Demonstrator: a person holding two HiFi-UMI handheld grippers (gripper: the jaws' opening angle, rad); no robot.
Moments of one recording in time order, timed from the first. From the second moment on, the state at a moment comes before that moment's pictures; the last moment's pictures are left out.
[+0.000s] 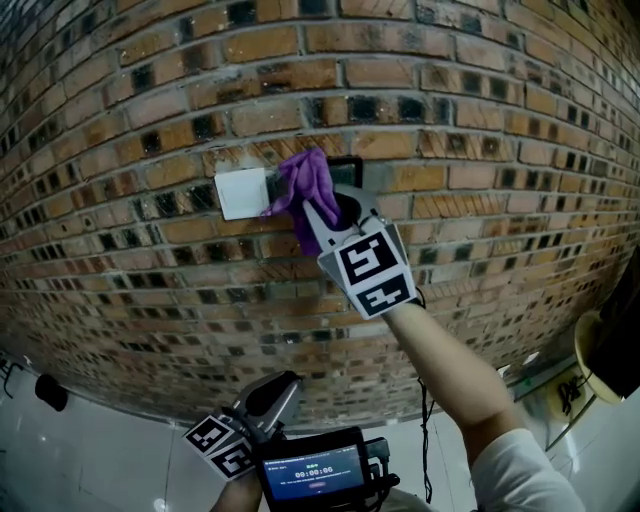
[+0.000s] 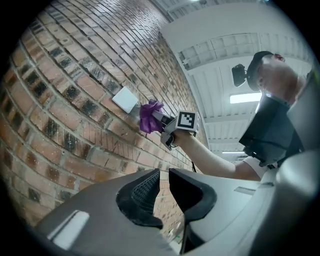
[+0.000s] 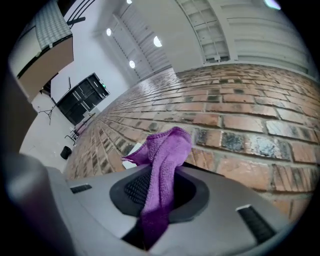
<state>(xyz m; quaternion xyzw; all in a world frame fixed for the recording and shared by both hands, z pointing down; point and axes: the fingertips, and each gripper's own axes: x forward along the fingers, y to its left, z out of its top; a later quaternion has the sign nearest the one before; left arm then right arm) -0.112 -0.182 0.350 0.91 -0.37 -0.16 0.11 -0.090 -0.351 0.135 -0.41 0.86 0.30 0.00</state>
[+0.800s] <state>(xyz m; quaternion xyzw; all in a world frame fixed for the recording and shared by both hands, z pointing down) -0.119 -0.177 0.351 0.90 -0.38 -0.16 0.11 -0.094 -0.373 0.144 -0.41 0.87 0.29 -0.02</state>
